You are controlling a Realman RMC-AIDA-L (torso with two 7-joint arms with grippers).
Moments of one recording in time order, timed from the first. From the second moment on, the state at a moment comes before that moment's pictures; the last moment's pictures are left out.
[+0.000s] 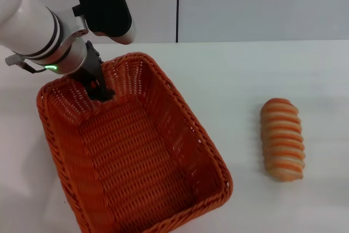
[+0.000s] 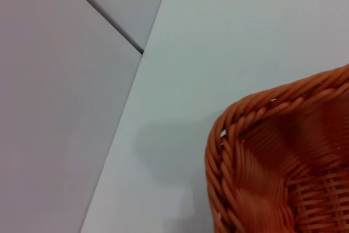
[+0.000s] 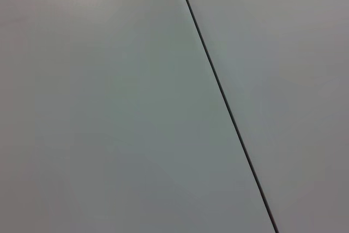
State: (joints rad) left arm -0.60 -2.08 1.59 1.38 2.81 1.36 -2.26; right arm 0.23 2.07 -0.84 -0.19 -0.56 -1.67 0.67
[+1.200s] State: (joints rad) left arm -0.59 -2.08 1.55 1.44 2.89 1.41 -2.68; right arm 0.27 2.01 -0.84 -0.22 -0.55 -1.62 0.75
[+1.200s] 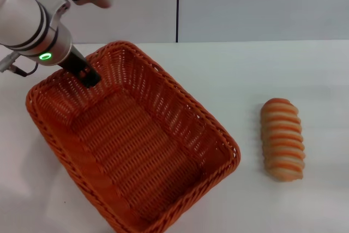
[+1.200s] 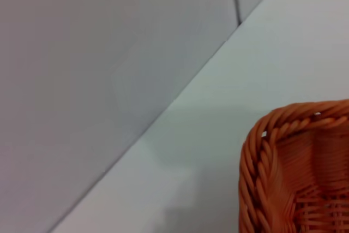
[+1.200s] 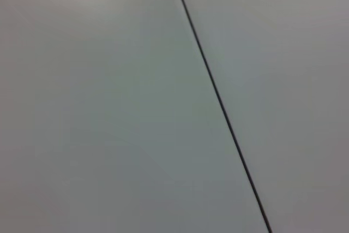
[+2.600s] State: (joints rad) left arm -0.45 -2.08 1.13 1.52 2.72 1.61 -2.88; right arm 0.38 1.95 -0.85 -0.28 -0.58 -1.53 0.81
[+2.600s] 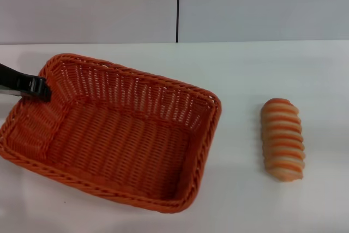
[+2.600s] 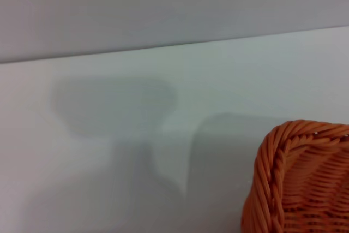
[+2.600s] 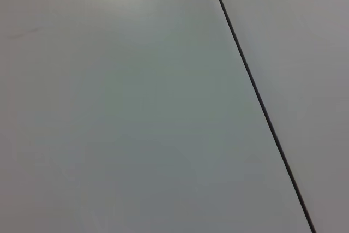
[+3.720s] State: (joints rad) left arm -0.33 -2.08 1.08 1.62 2.61 1.63 -2.89; right arm 0.37 1.97 -0.84 -0.31 -0.61 -1.56 0.86
